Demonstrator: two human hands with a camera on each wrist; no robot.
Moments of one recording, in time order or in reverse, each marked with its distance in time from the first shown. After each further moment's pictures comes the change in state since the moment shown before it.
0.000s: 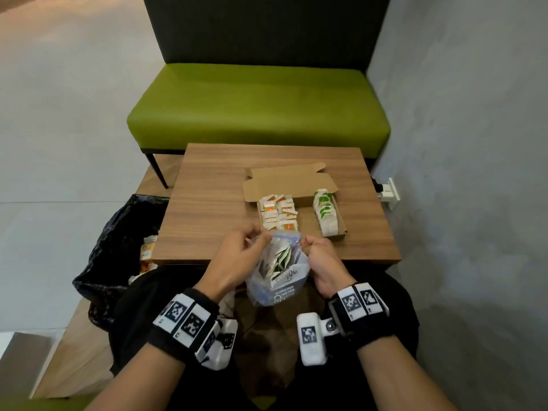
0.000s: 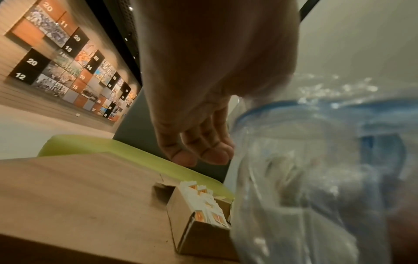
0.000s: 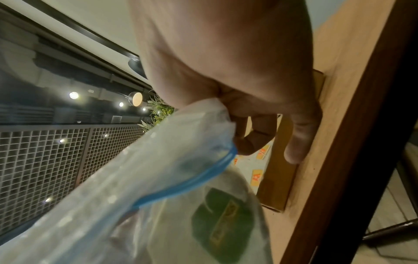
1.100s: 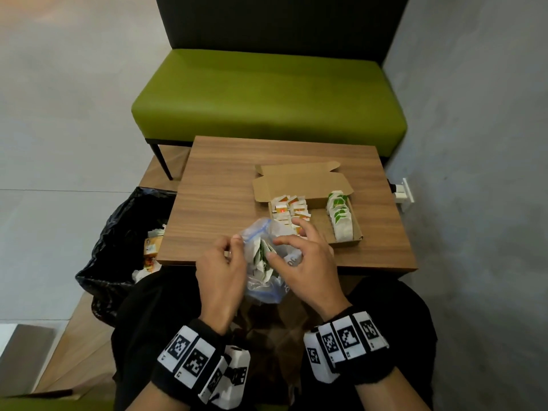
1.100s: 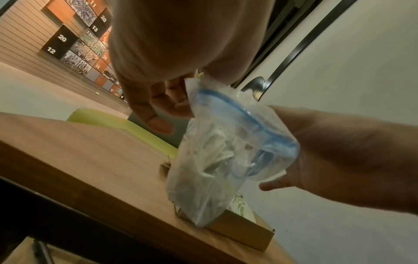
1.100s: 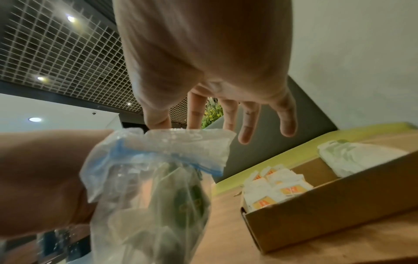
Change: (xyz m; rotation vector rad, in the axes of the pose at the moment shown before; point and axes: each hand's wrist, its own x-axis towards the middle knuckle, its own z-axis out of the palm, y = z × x) left_hand -0.012 -0.025 -0.002 -0.015 0.548 -0.107; right_hand -0.014 0.003 0.036 -0.770 0.109 -0.675
